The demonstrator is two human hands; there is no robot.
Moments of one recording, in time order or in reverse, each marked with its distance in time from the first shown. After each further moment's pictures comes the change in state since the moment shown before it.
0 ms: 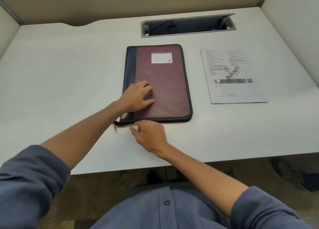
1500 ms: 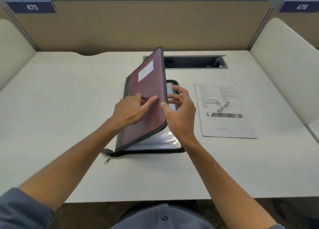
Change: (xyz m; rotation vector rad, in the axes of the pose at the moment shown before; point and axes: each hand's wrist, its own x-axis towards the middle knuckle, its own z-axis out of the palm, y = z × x) left_hand 0.008 0.050 -0.071 -0.231 0.270 -0.489; right_hand 0.077 0.007 -0.164 0.553 0.434 0.281
